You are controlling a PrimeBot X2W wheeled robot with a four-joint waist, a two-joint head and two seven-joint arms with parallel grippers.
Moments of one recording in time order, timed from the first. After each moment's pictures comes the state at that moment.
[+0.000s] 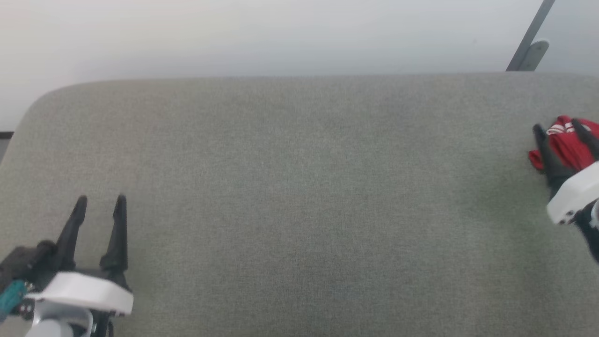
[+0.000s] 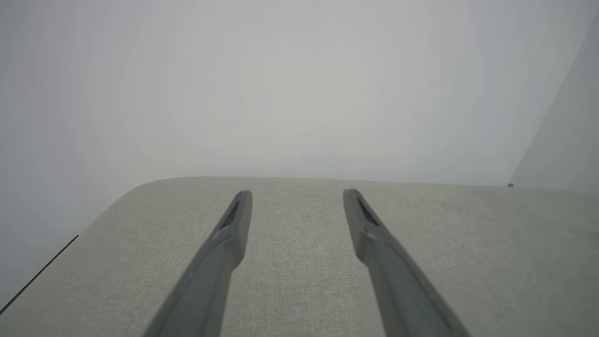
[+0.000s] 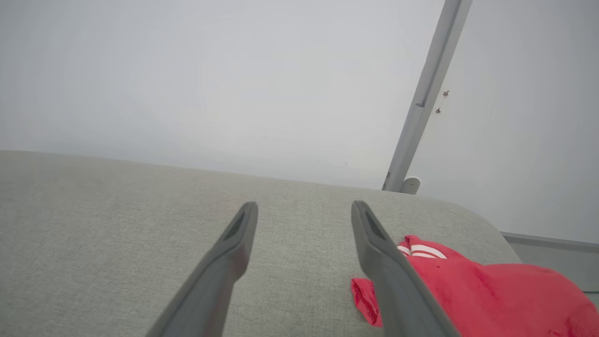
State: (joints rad) left arm -0.11 0.31 0.06 0.18 -0.41 -0.13 -0.26; right arm -0.59 -0.57 0.33 0.68 0.63 0.13 -0.19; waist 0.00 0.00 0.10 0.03
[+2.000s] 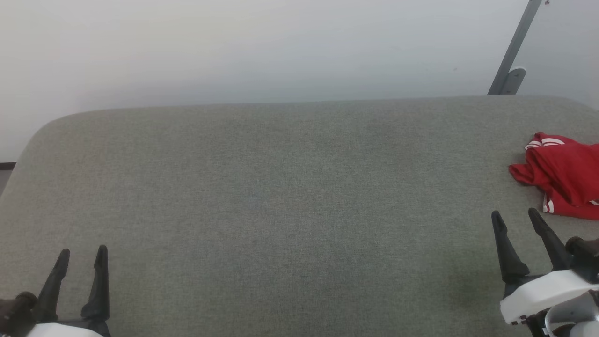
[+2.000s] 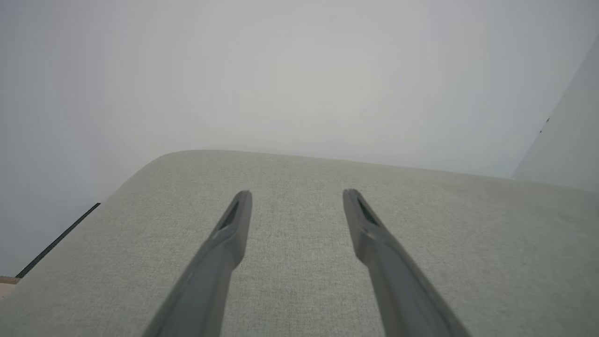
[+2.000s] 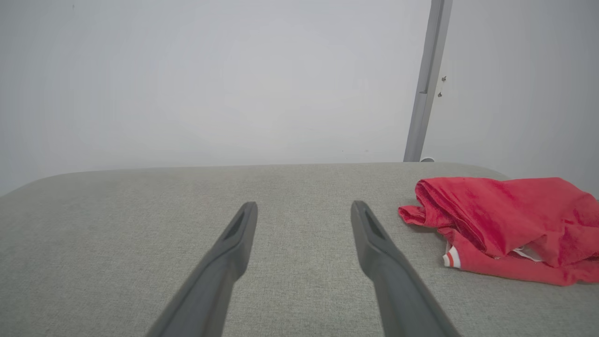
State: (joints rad) left arm 0.10 0.34 0.12 0.14 -0.47 -0.13 -0.26; right arm 0.00 -0.22 -0.05 0.09 0.32 0.13 -0.10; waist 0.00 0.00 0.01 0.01
